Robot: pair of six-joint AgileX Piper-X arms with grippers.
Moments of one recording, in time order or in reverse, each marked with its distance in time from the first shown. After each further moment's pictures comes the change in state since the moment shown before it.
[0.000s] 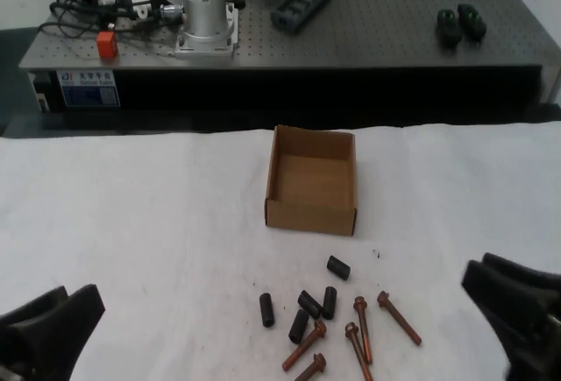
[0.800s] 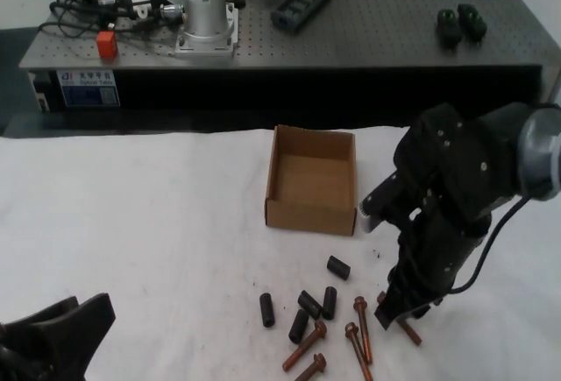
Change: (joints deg) left arm 0.0 4.1 0.3 0.0 0.0 0.2; right arm 0.4 64.0 -36.3 28.6 11.6 -27.2
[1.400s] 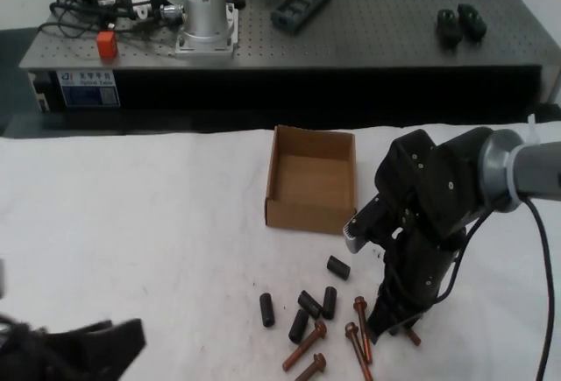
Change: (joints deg) left arm 0.0 18.7 0.0 -6.0 9.5 0.8; right arm 1.3 7.4 -1.1 -3.0 0.3 -1.3
